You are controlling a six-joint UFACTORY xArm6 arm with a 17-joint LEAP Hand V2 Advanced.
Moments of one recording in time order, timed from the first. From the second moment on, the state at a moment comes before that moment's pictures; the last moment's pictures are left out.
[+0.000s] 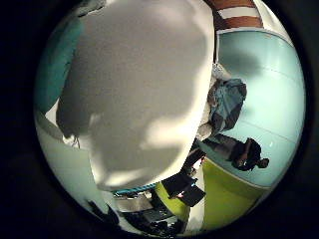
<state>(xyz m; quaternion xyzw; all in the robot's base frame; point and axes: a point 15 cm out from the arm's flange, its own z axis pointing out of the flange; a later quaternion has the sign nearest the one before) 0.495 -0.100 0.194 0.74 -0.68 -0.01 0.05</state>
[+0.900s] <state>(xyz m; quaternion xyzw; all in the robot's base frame) 0.411 0.004 0.476 0.77 -0.63 0.04 0.02</state>
